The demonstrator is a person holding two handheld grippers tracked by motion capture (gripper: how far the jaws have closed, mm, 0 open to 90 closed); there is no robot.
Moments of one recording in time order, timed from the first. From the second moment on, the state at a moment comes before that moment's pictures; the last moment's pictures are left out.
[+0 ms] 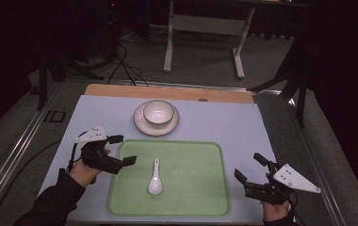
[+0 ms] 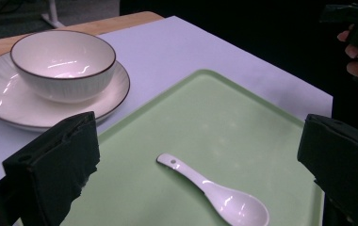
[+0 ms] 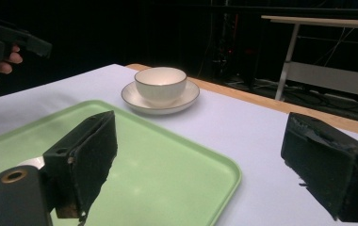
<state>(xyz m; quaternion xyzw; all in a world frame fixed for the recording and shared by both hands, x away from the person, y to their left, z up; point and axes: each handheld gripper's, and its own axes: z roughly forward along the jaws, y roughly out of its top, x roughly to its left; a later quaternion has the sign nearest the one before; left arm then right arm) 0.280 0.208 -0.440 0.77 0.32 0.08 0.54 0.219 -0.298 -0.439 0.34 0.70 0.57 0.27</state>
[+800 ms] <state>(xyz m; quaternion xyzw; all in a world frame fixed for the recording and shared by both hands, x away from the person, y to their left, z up) 0.252 0.233 -0.485 0.77 0.31 0.13 0.54 0.219 -0.300 -0.440 0.34 0.70 0.57 0.27</state>
